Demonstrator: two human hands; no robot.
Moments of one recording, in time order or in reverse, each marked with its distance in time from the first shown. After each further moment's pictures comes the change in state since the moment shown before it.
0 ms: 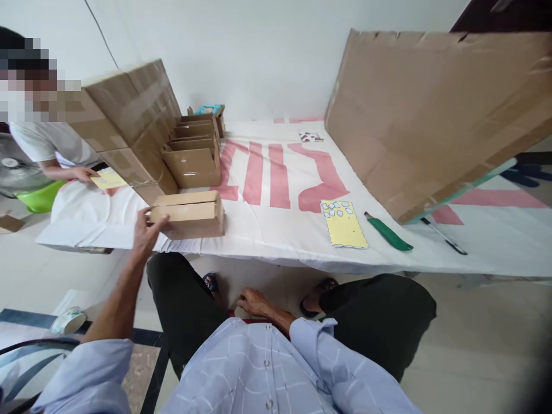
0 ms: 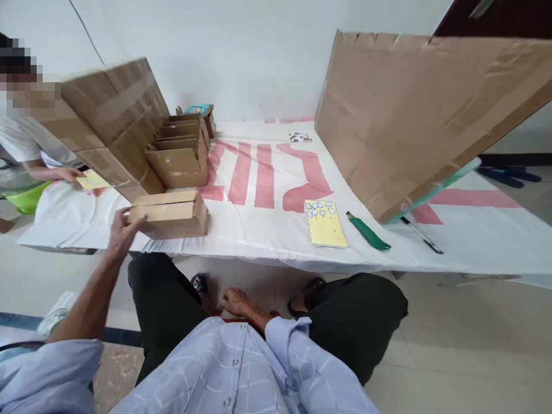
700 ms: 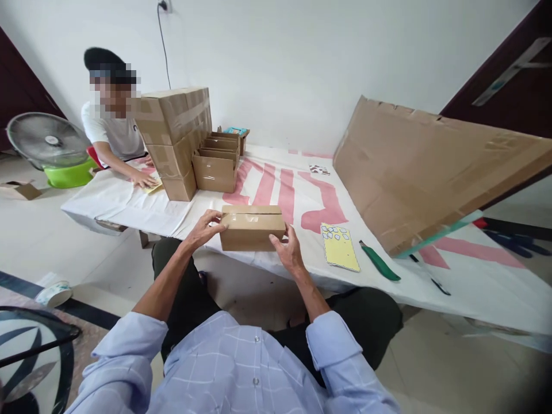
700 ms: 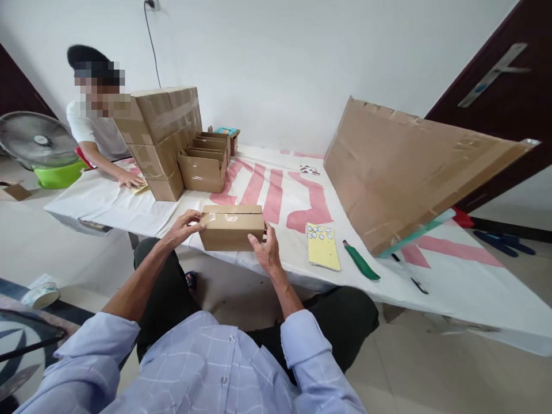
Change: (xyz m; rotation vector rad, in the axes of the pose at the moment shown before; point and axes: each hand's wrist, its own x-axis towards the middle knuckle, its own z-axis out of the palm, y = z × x) left_hand -0.067 0.035 0.079 -0.270 -0.424 0.344; right_hand 0.055 -0.032 -0.185 0.150 0.598 -0.254
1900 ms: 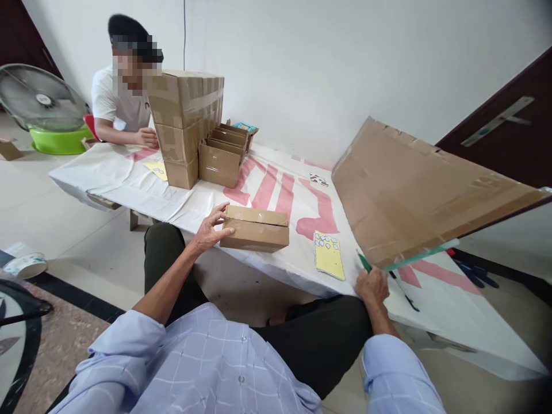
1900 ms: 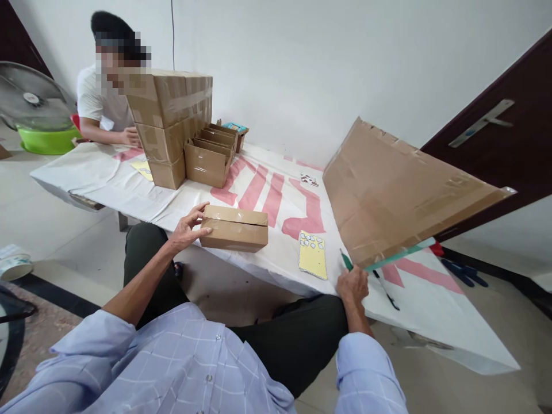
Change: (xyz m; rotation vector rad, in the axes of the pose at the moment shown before) left_hand -0.033 0.008 0.039 -0.212 0.080 0.157; right_hand -0.010 0.089 -0.260 -0.751 0.483 0.385
